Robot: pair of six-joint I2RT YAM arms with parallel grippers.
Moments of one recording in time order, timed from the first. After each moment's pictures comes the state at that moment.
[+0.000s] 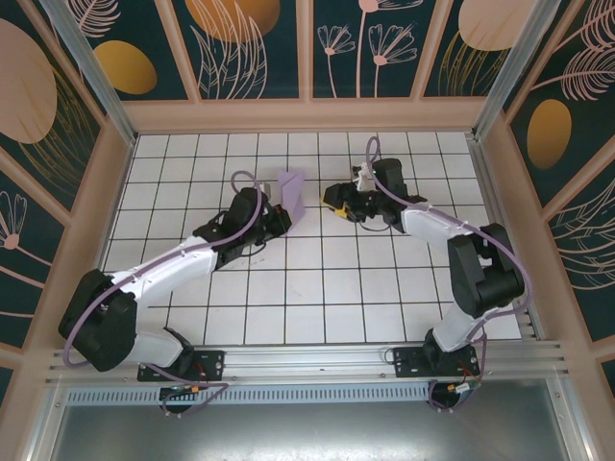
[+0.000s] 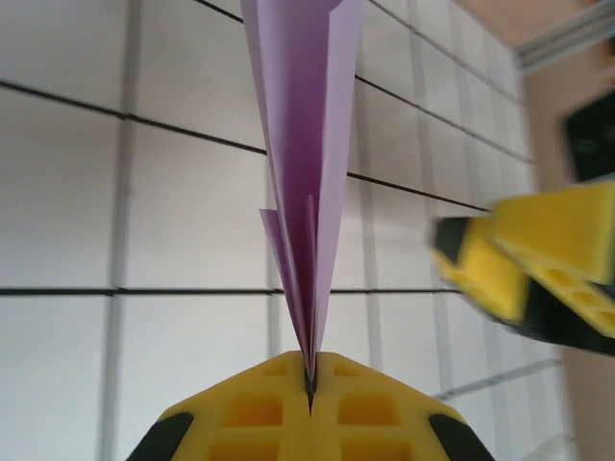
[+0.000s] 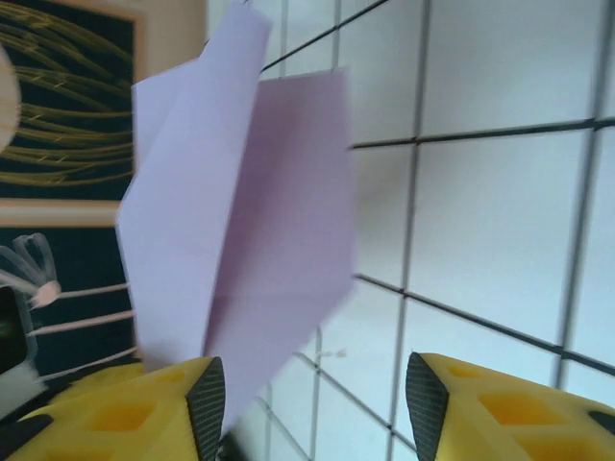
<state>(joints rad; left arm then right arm) -0.65 1.40 0.91 -0.18 0.01 -0.87 0.38 1.65 1.01 -0.01 -0.70 0.79</state>
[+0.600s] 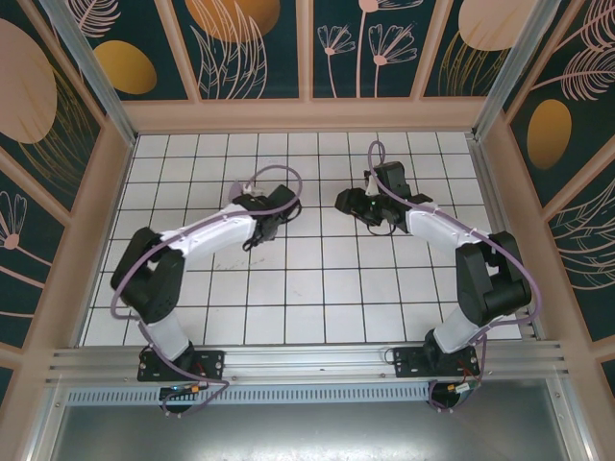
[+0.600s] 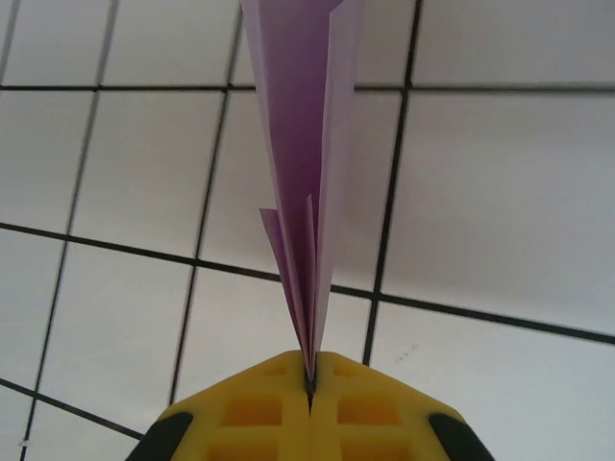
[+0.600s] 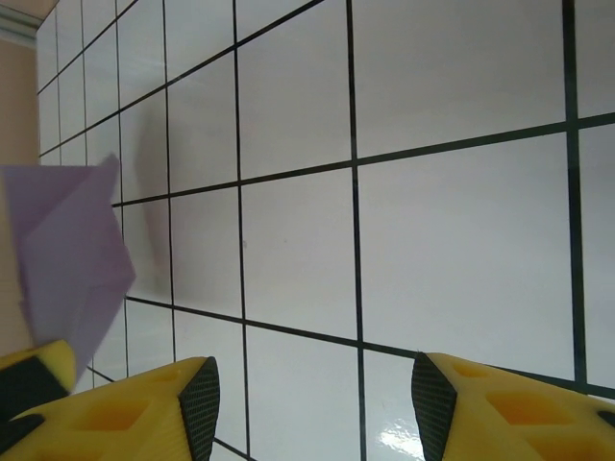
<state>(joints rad) -0.71 1.78 1.24 -0.86 -0.61 -0.74 0.38 1.60 1.01 -0.22 -0.41 0.68</state>
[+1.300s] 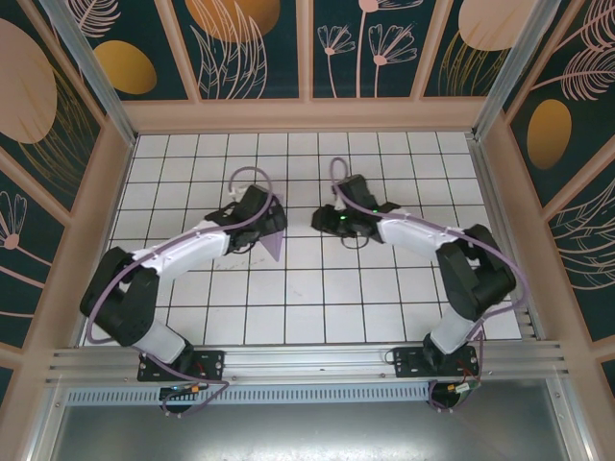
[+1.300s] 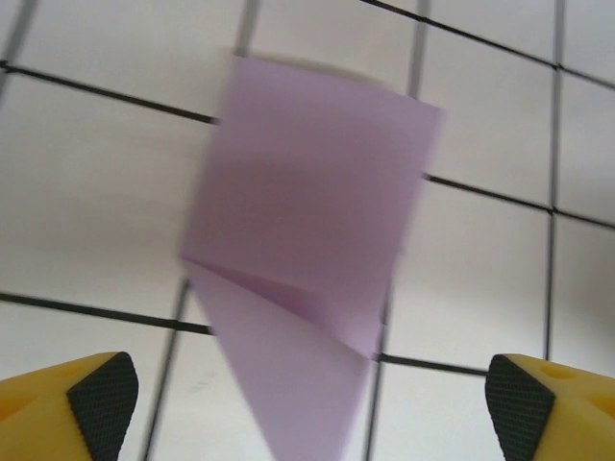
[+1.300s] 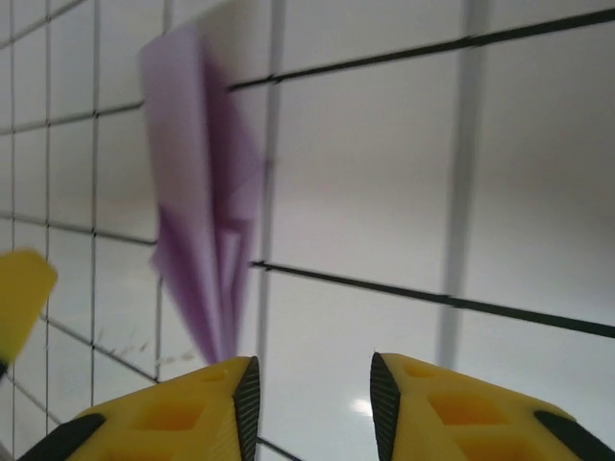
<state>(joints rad) -0.59 1.53 0.95 -0.35 -0.27 -0.81 0.64 1.70 1.05 -0.19 -0.28 0.71</state>
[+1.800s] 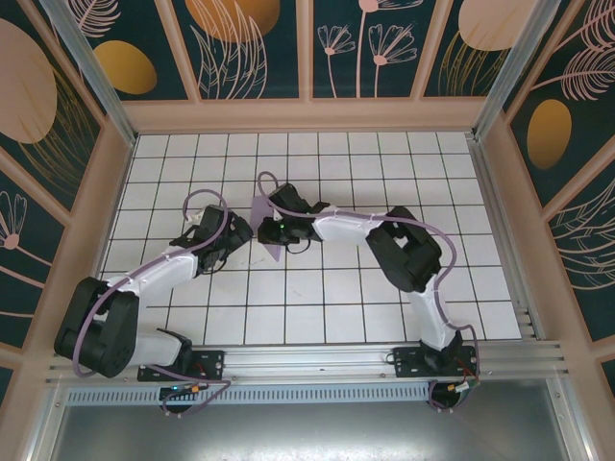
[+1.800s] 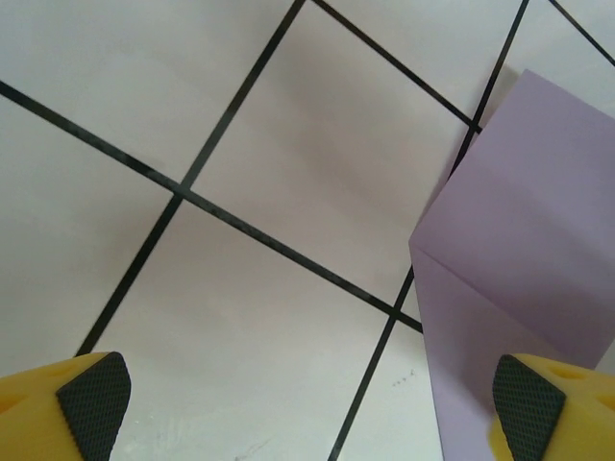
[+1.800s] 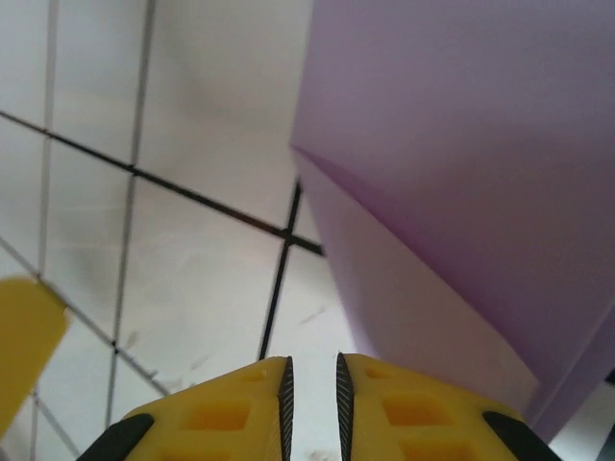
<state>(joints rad) -0.39 1.35 0.64 -0.23 -0.18 -0.96 0.86 2.13 1.47 -0.25 -0.27 0.73</state>
